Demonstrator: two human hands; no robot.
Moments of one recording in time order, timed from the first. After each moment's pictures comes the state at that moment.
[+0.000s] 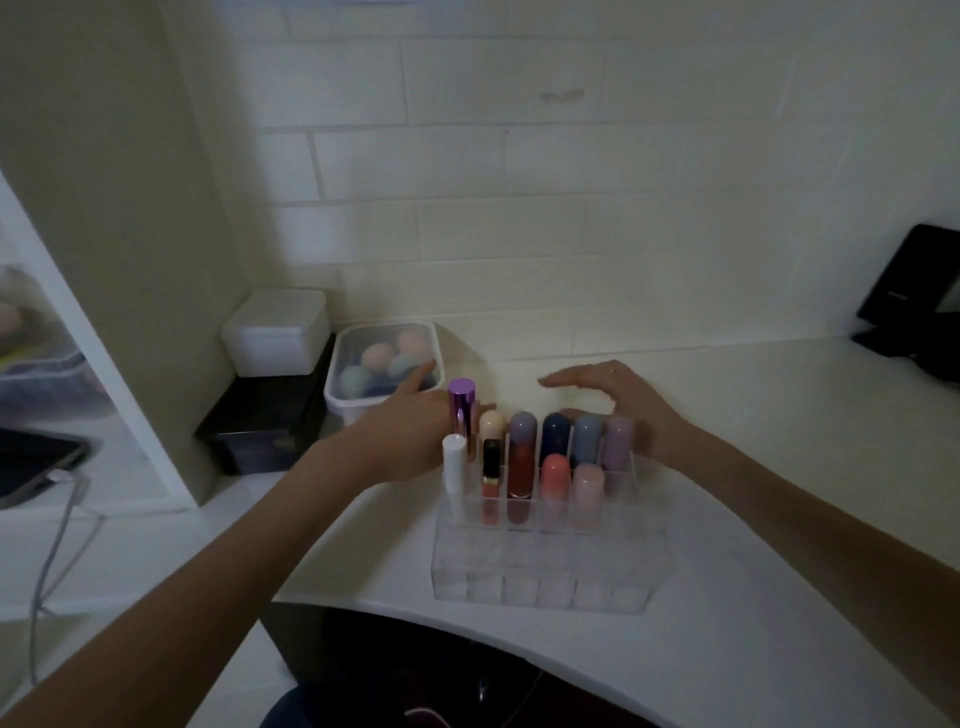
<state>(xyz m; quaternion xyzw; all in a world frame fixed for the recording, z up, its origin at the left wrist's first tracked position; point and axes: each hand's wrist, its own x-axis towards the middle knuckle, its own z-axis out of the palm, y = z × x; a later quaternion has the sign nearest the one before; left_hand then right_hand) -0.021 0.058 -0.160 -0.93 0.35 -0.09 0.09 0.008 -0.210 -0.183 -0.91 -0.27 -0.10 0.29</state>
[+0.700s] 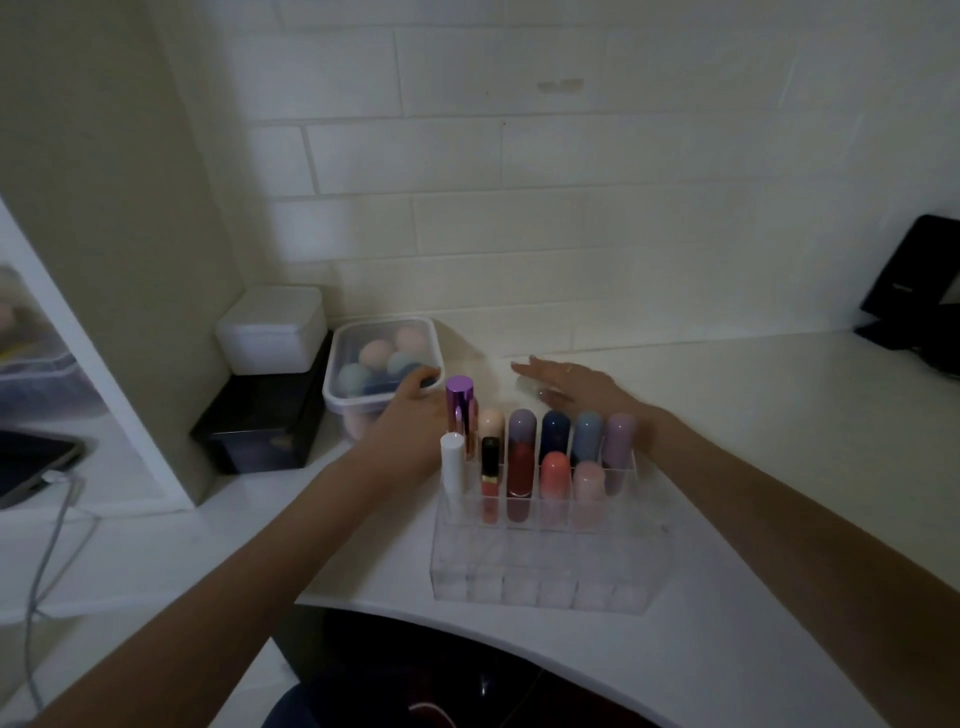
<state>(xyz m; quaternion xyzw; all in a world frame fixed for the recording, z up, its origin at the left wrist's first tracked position) -0.025 0.052 -0.180 -0.94 0.28 -0.19 0.04 0.043 -0.188 -0.199 -0.93 -0.22 -0.02 0.28</state>
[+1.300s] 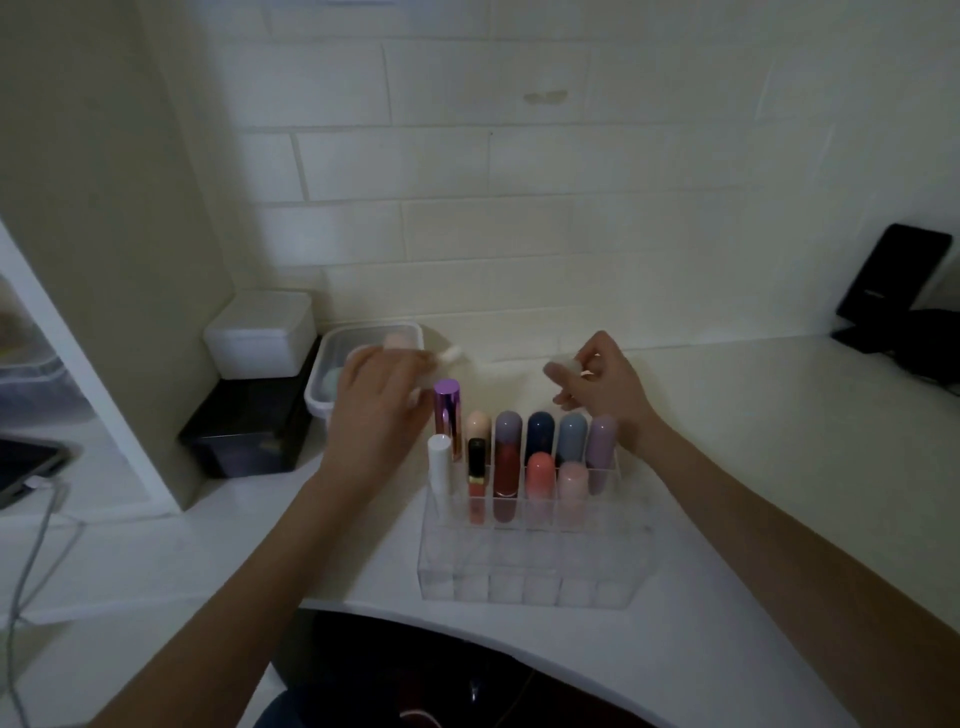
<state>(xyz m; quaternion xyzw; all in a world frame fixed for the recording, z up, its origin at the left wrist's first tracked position) -0.029 0.061 -0.176 -0.86 0.22 -0.42 -0.18 0.010 -0.188 -0.178 -0.79 -0.06 -0.14 0.60</state>
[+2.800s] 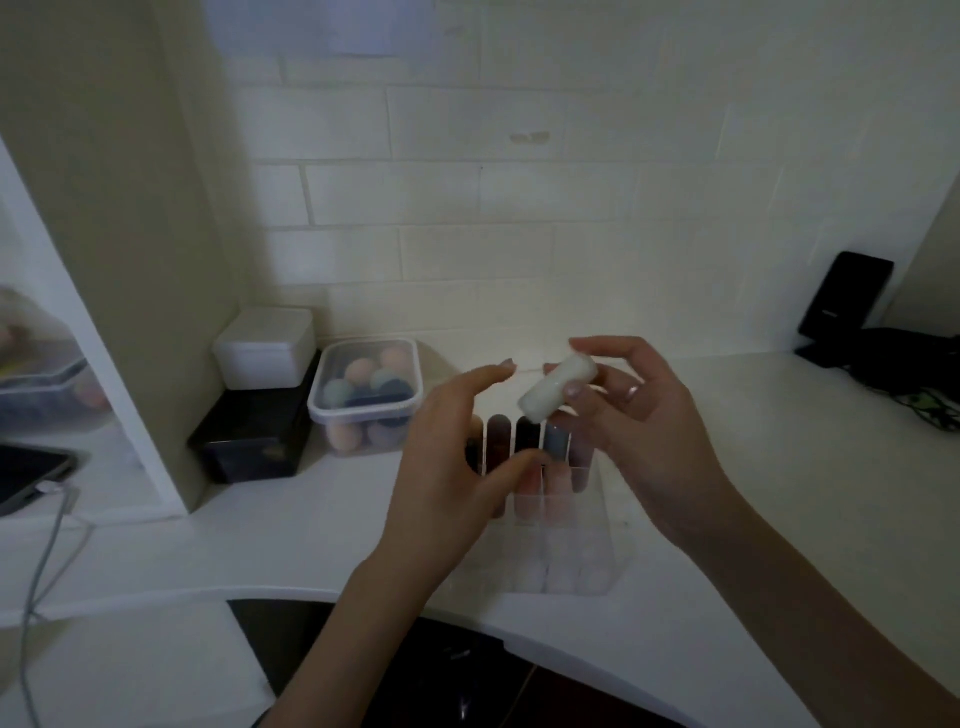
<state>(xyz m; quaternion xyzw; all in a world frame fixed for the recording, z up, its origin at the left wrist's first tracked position) -0.133 0.002 -0.144 -0.79 0.24 -0.32 -0.46 -0.146 -0.161 -0.106 -0.65 -0.15 -0.14 0.73</state>
